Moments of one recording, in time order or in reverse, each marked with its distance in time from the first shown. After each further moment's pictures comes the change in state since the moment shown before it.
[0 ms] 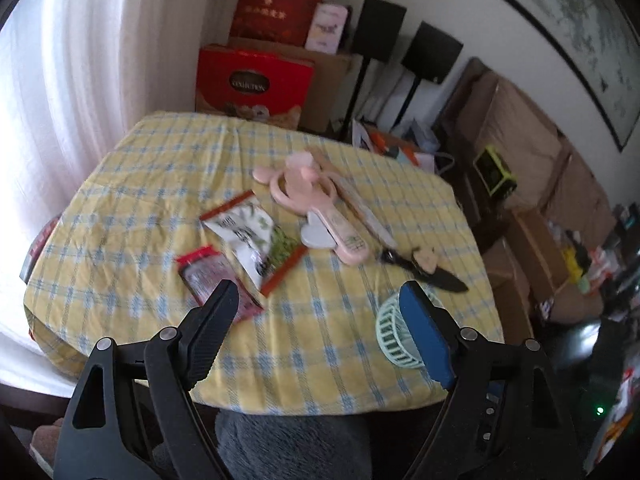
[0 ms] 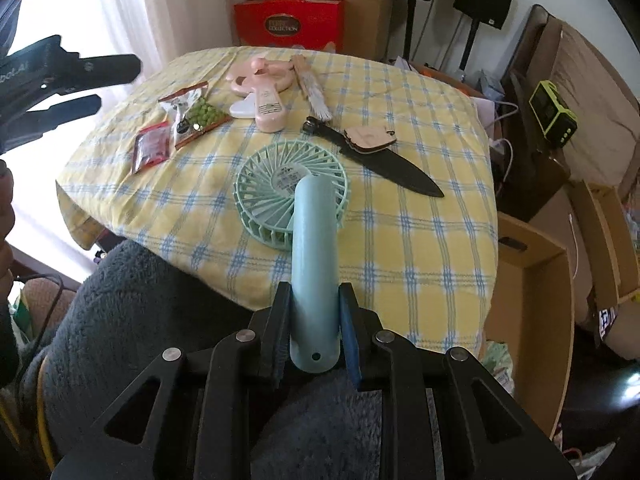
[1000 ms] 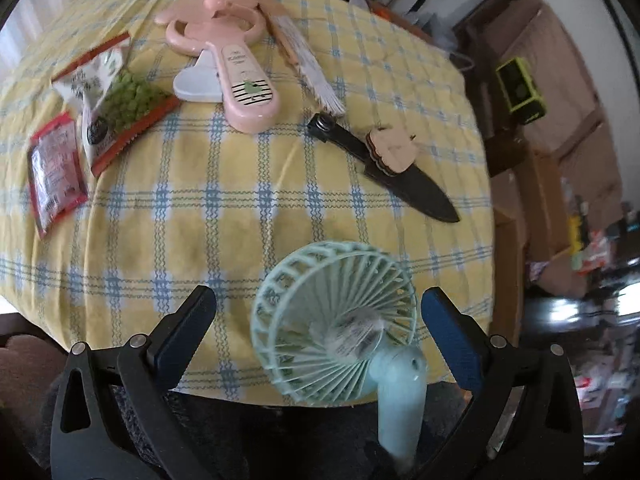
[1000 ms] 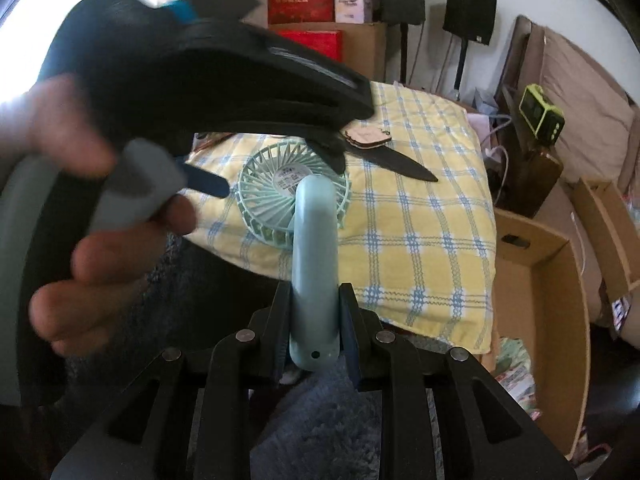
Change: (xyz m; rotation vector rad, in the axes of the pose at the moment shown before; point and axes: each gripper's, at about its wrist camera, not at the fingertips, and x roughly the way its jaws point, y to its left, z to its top) left arm 0.111 -0.079 -0.032 -0.110 0.431 0.020; right arm -0.016 0.005 -0.045 0.001 -0.151 0.018
